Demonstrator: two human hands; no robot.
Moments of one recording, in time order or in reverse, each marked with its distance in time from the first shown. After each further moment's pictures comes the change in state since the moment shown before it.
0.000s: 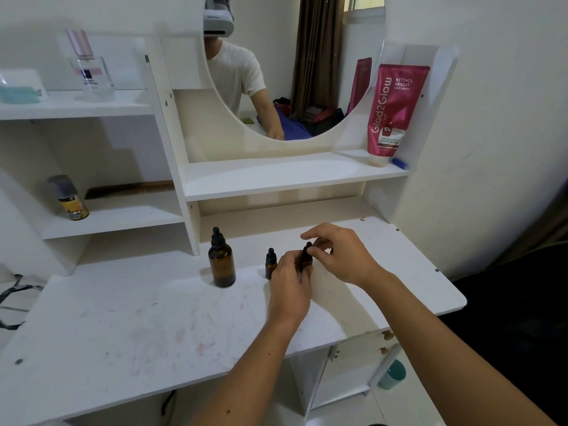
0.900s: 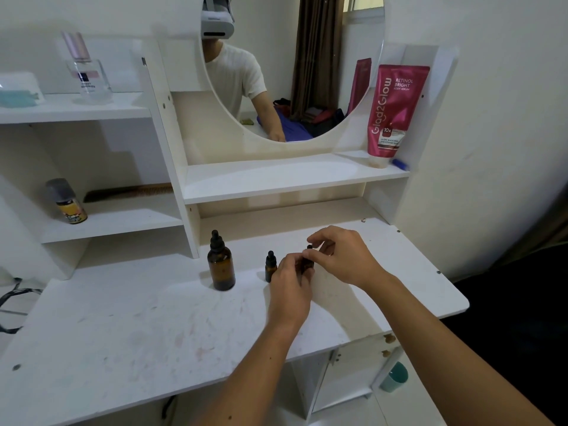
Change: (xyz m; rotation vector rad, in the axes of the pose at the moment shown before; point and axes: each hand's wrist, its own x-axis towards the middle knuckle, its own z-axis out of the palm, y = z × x) left_hand 0.002 -0.002 -0.001 -0.005 -0.008 0.013; right_hand 0.003 0.006 -0.001 0.011 0.018 0.105
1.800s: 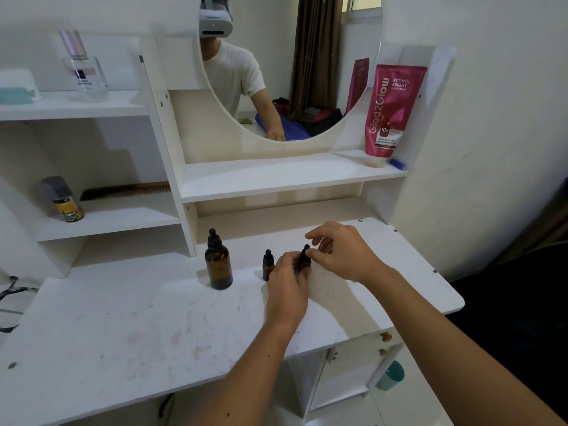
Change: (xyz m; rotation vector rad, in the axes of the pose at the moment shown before) left_hand 0.001 0.000 0.002 0.011 0.002 -0.031; right_hand 0.004 0.001 -0.009 -0.094 -0.057 -0.073
